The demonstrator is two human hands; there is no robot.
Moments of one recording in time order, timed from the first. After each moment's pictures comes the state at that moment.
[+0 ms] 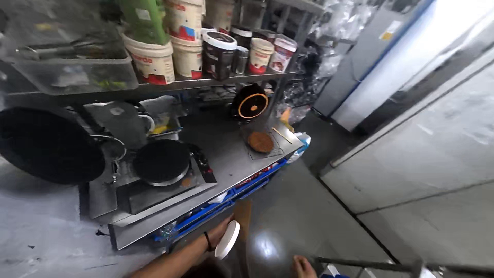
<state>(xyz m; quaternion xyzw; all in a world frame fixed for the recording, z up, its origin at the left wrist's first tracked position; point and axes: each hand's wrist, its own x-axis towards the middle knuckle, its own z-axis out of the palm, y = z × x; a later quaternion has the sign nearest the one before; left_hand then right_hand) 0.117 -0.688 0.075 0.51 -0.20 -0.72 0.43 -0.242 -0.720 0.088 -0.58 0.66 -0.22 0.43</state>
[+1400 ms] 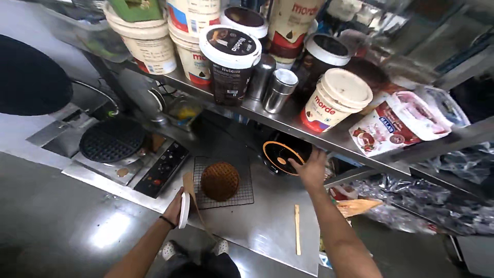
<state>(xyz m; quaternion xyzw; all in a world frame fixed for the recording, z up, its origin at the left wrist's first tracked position) 0.156 -1.016 0.061 0.57 0.30 -0.23 0.73 0.236 -1.498 0.204 -0.97 0.16 -0.18 0.09</state>
